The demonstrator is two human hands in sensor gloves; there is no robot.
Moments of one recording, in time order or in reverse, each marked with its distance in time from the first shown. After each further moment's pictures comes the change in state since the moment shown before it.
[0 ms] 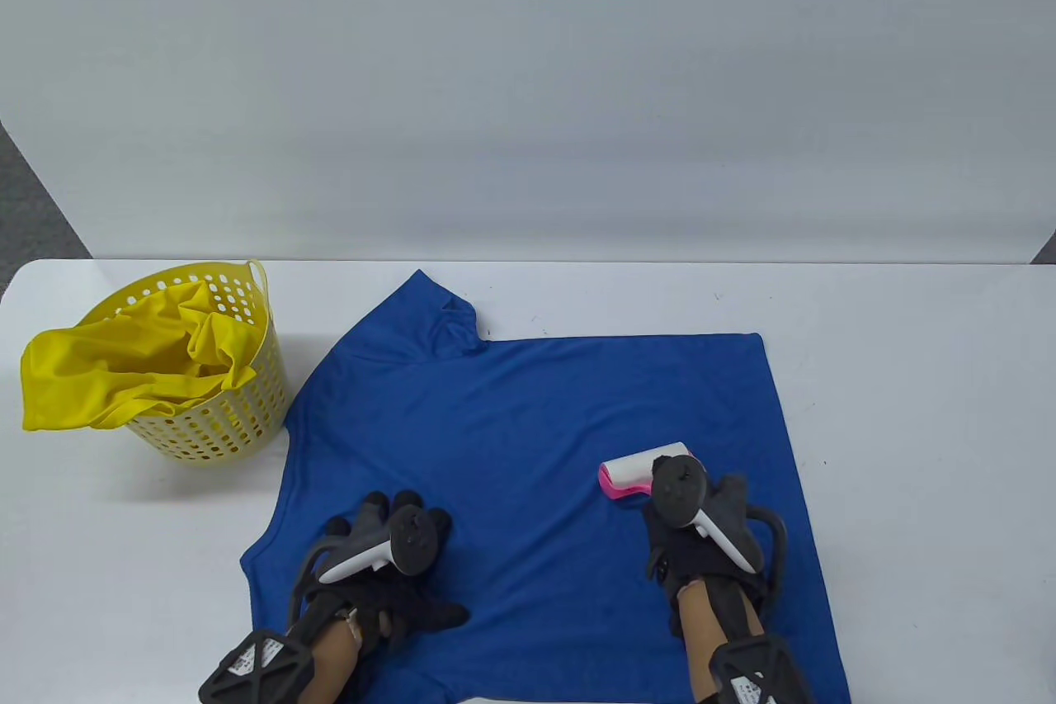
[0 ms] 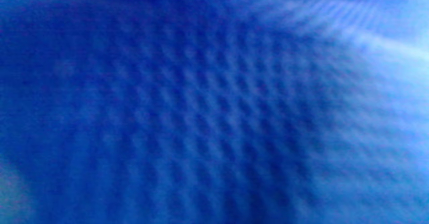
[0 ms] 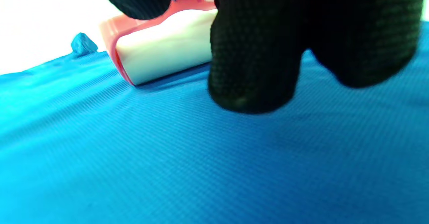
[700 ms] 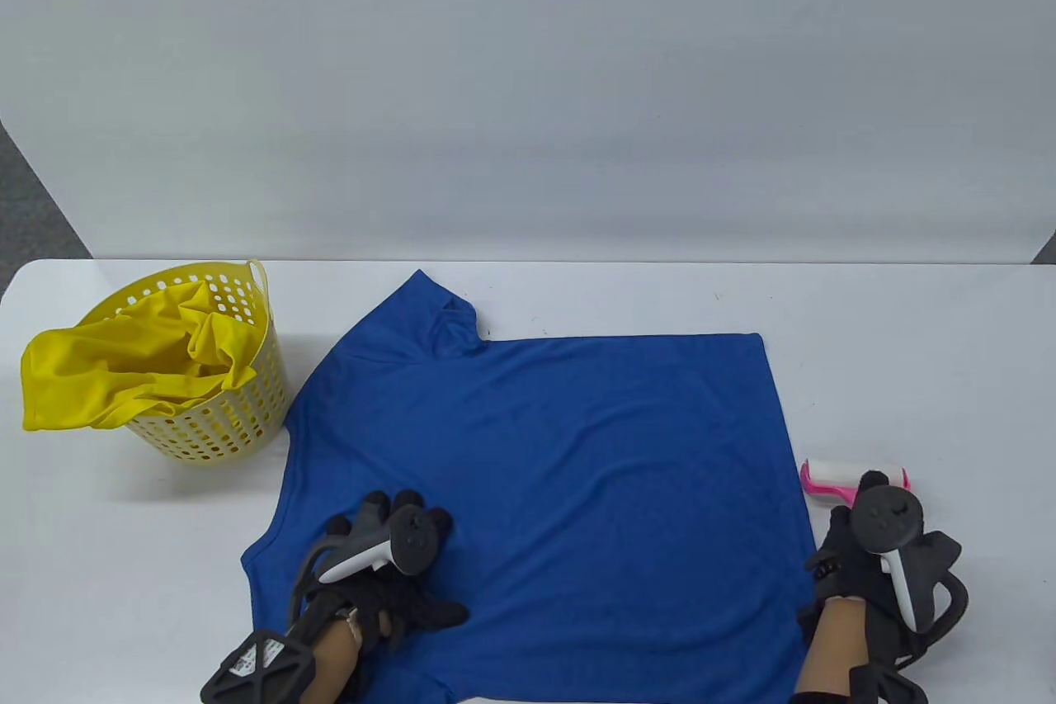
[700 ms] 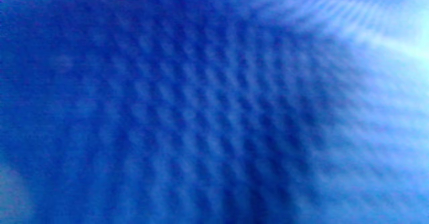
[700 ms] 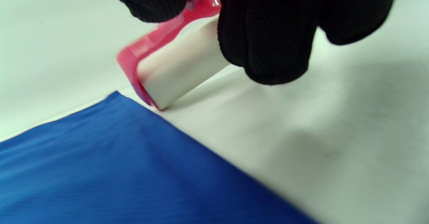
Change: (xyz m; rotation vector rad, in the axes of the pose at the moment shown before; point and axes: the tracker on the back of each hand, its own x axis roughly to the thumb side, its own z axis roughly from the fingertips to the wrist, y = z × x) left_hand -0.001 0.001 0.000 0.004 -0.002 0.000; right_hand -0.170 -0.033 0.031 -0.362 0.534 -0.131
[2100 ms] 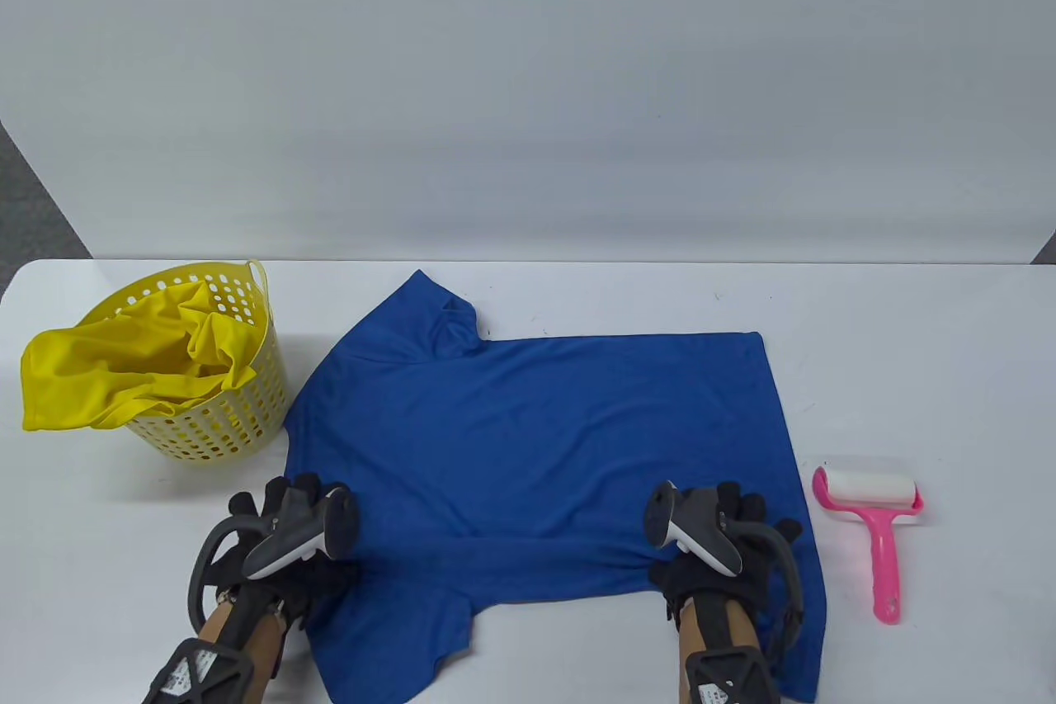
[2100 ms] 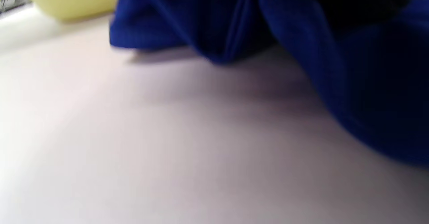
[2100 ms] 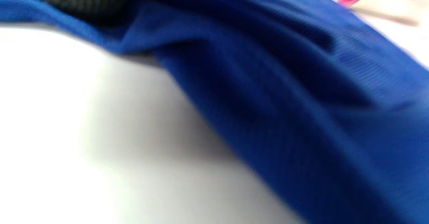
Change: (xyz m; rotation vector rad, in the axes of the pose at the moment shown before) left_hand -0.077 0.033 0.037 0.159 0.359 -0.130; right_hand 0.137 0.077 0.091 0.488 -0.354 0.585
